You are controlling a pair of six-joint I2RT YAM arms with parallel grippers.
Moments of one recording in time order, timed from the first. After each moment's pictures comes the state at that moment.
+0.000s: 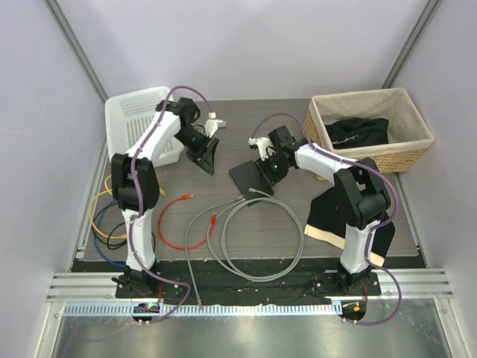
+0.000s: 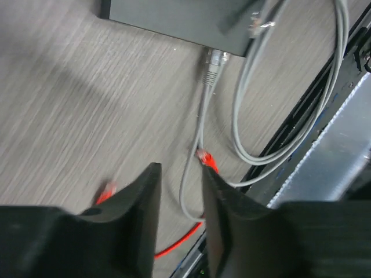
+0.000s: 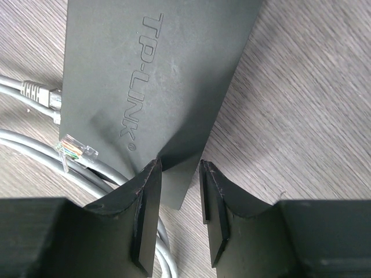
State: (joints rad) left arm -0.26 2.09 1.96 -1.33 0.65 0.47; right arm 0.46 1.91 1.34 -0.56 -0.30 -0.22
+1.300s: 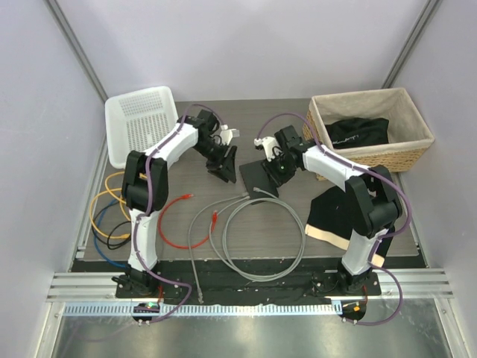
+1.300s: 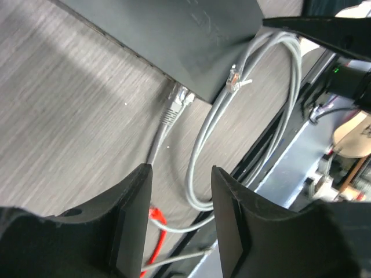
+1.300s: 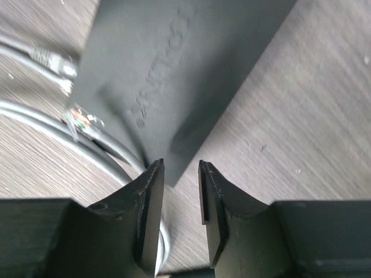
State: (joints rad) left arm -0.39 2.18 1.84 -1.09 0.73 0.08; right arm 0.46 1.79 1.27 -0.60 -0.24 -0.27
